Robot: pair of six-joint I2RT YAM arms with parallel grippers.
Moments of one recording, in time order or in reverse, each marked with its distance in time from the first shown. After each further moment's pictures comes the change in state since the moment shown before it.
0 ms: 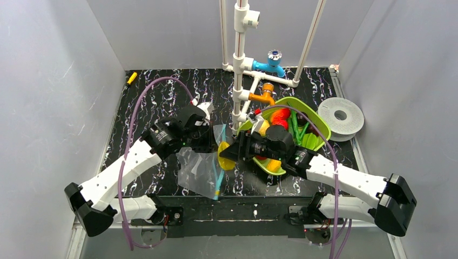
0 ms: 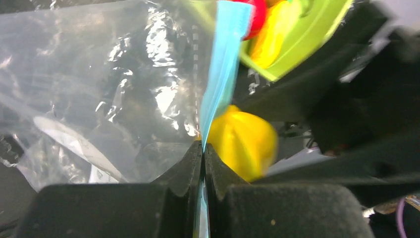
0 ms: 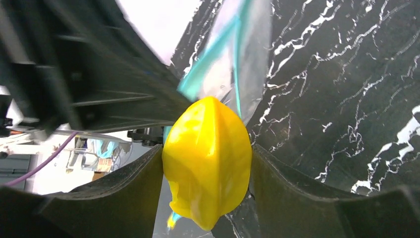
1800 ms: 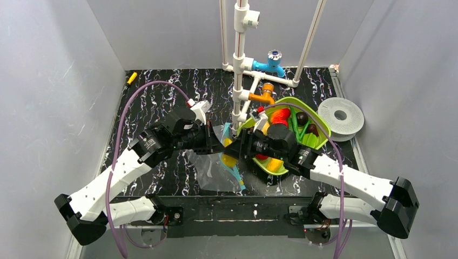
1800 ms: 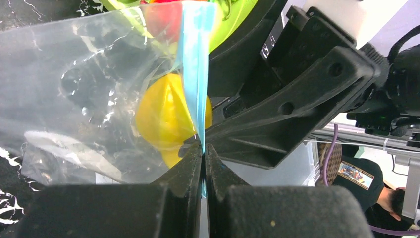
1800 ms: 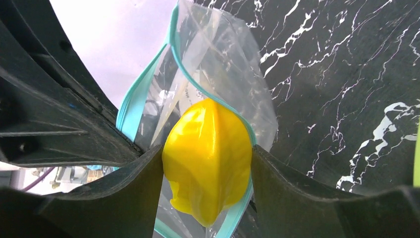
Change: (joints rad) left arm -0.010 -0.123 -0.037 0.142 0.153 -0.105; right arm 0.000 -0.033 0.048 -0.105 0.085 -0.013
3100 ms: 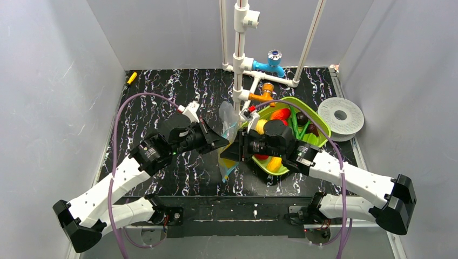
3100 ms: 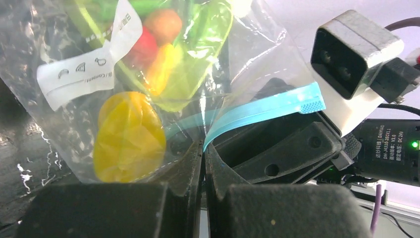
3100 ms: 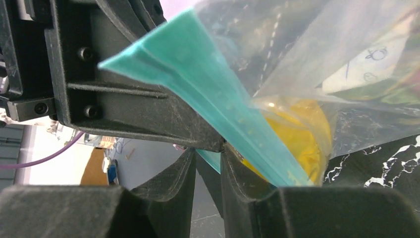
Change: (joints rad) left arm 0.008 -0.087 -0.163 0.259 -0.073 -0.333; right arm 0.039 0.034 0.111 -0.088 -0.127 -0.048
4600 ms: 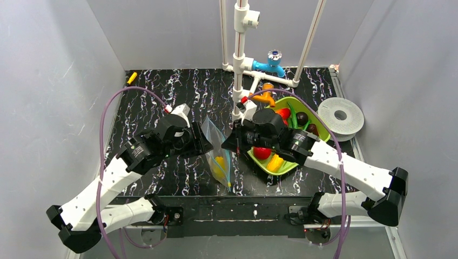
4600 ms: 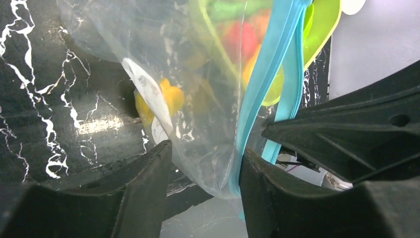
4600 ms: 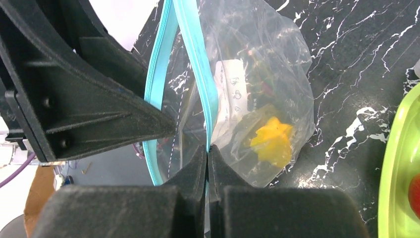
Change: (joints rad) left arm 0.000 0.001 0.149 -0.417 -0.211 0.209; right arm 0.031 0.114 0.264 -0.317 0.177 -0.130
